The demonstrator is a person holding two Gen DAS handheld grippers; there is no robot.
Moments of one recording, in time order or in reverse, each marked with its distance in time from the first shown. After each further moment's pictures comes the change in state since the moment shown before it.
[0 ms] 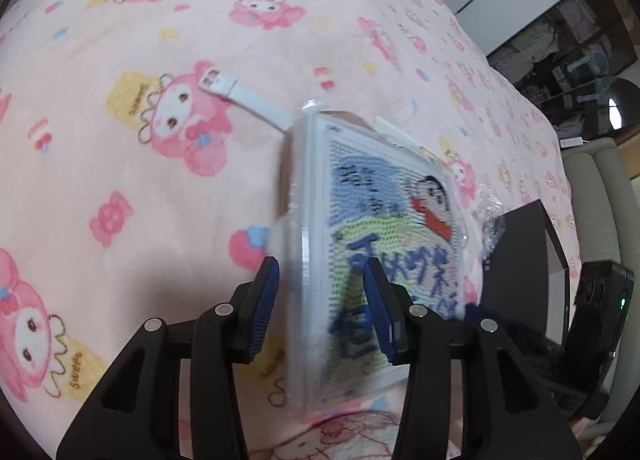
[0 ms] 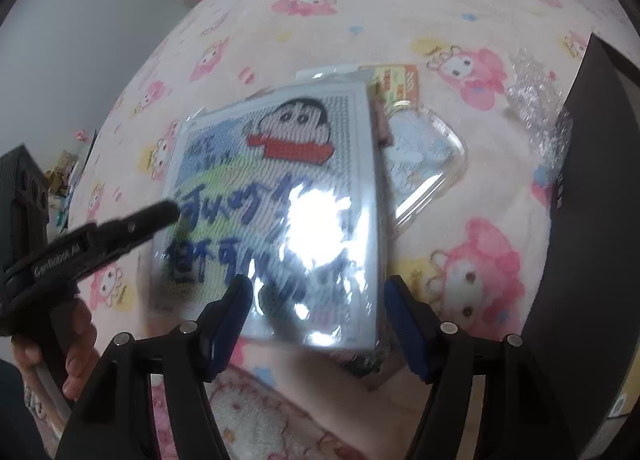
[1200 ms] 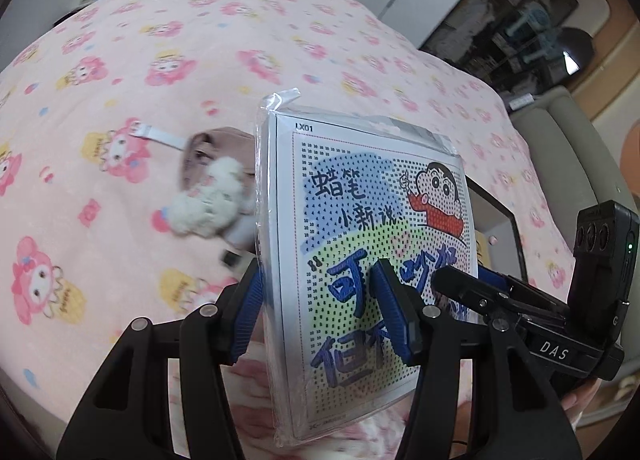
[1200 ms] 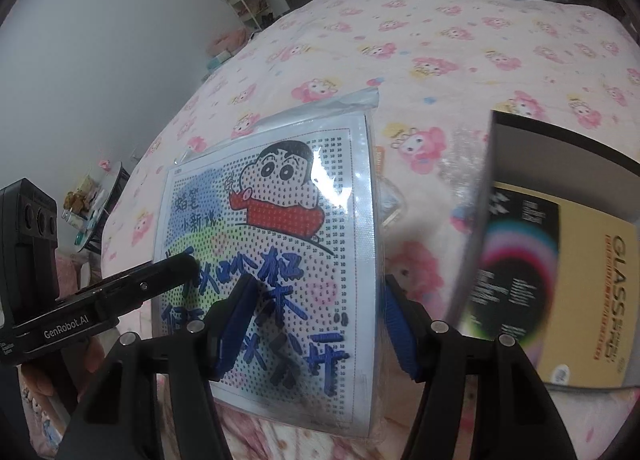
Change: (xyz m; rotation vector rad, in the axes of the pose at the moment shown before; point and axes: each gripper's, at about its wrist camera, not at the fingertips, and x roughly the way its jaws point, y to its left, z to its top) left arm -0.093 -0.129 -0.066 0.221 -0.053 -0.076; right arm -0.140 -0.014 -0.040 -0.018 -0.200 0.043
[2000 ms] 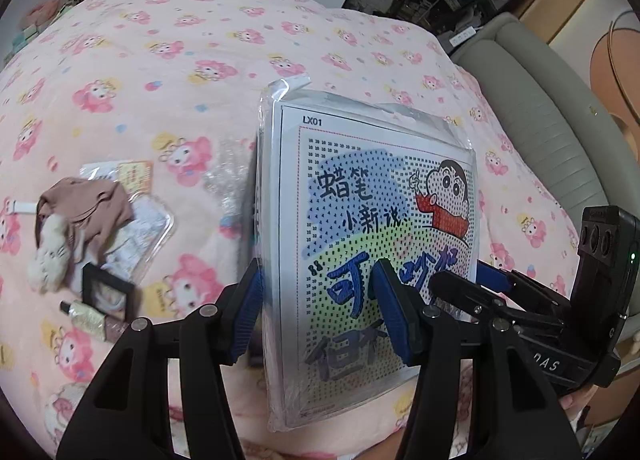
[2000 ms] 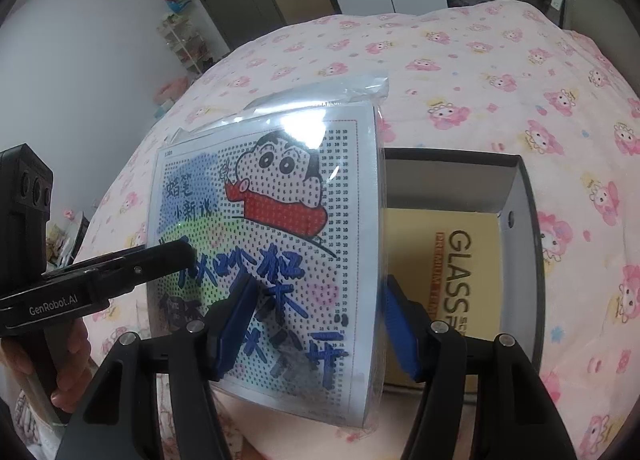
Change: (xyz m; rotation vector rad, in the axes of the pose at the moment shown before) left arm 0.085 -0.204 0.018 0.227 0.089 -0.062; right arm -0.109 -0.175 -0.007 0.124 -0.123 -0.124
